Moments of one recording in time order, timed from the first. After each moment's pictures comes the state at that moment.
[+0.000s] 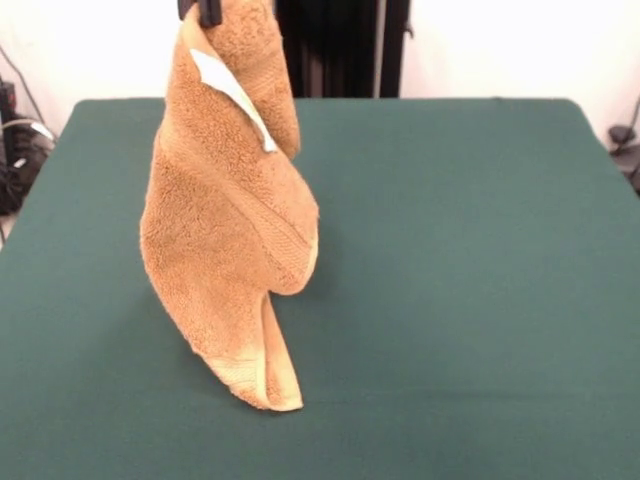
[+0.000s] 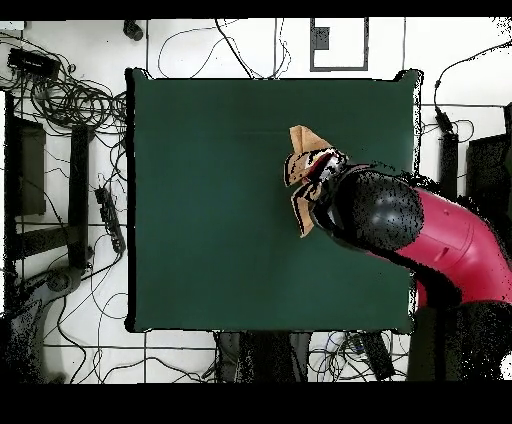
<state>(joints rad) -0.44 -0.94 0.11 1.65 0.00 0.64 1.92</state>
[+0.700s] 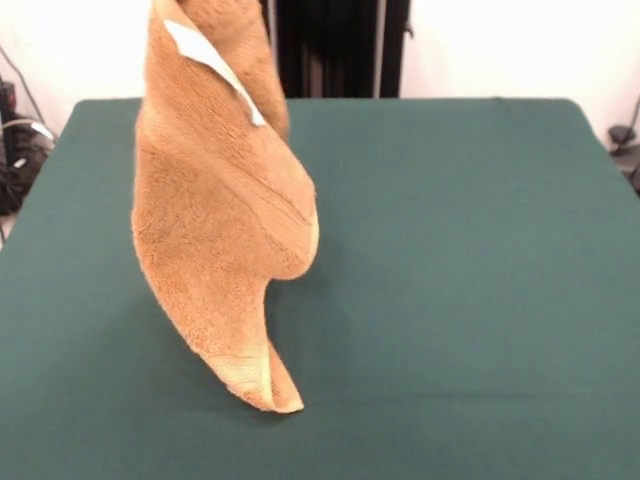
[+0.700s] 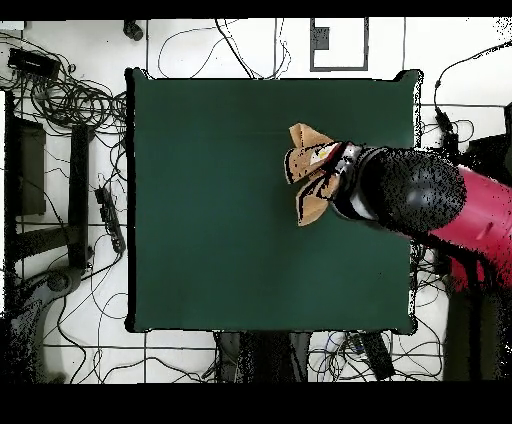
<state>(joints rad) -0.53 -0.93 0.22 1.52 -0.07 0.87 1.92</state>
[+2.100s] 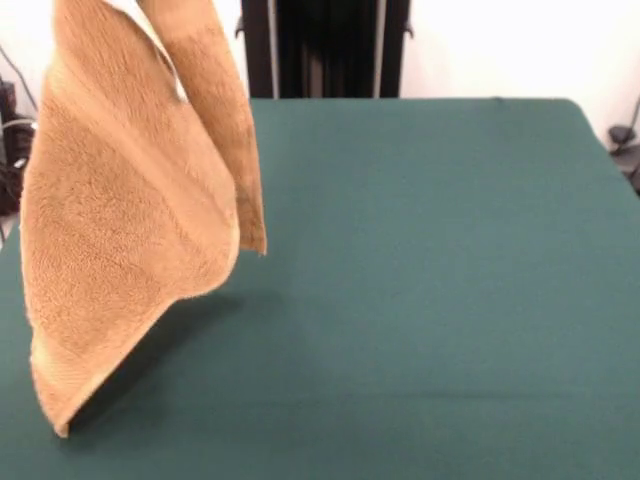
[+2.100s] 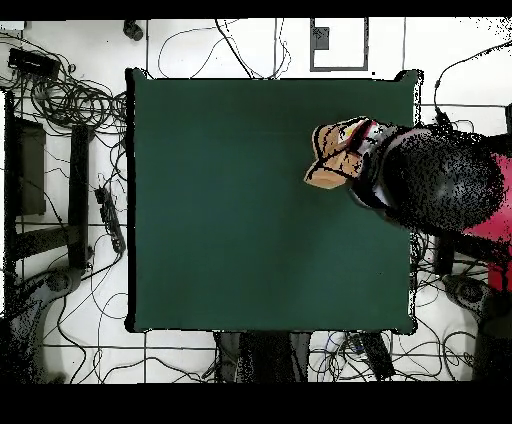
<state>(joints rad) -0.58 -0.99 0.31 1.49 -0.17 0.81 1.90</state>
